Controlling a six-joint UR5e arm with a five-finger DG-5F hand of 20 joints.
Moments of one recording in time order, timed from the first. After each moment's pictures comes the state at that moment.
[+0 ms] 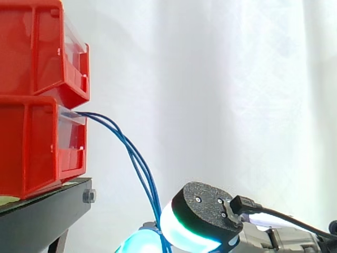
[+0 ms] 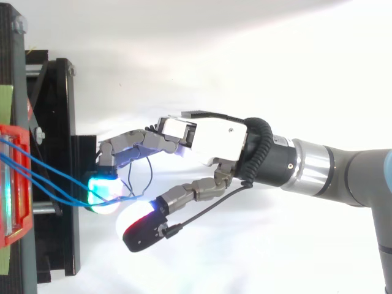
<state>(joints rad) 0.20 -2.48 -1.30 -2.30 -1.17 -0.18</state>
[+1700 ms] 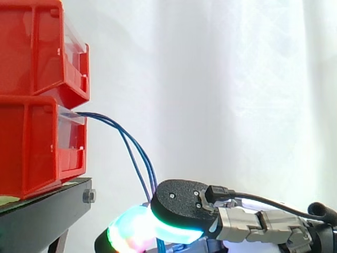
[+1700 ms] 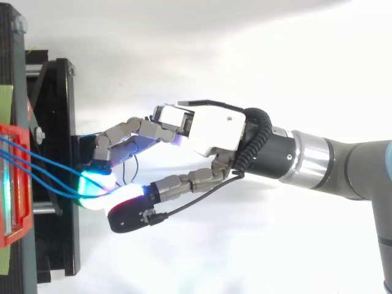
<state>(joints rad) 0.18 -2.48 -1.28 -2.31 -1.18 -0.16</state>
